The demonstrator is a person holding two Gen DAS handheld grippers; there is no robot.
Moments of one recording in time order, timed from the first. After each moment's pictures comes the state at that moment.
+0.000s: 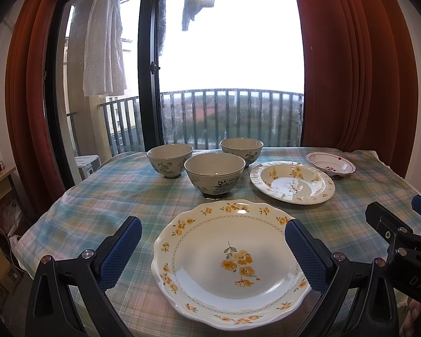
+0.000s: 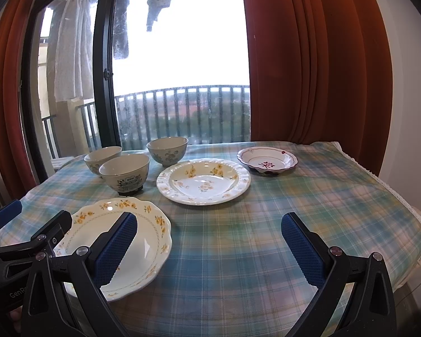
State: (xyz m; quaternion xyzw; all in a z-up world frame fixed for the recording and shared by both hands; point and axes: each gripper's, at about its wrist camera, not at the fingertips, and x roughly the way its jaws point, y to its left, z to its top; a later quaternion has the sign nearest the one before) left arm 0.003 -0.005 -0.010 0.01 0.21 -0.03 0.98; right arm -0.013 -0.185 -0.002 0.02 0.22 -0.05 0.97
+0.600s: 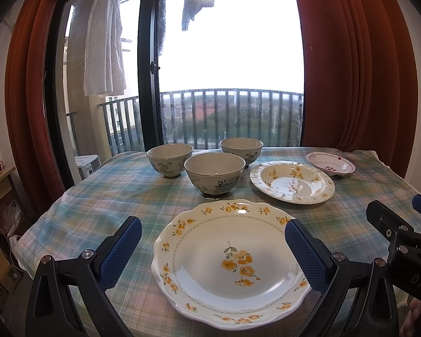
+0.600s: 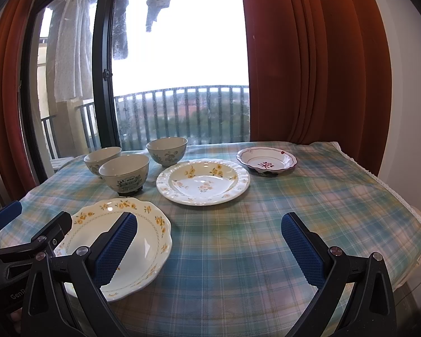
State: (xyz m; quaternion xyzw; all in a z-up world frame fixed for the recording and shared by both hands) left arm 0.004 -0.005 -0.010 0.01 0.21 -0.03 0.98; right arm -0.014 -0.185 -0.002 0.02 0.22 -0.05 0.97
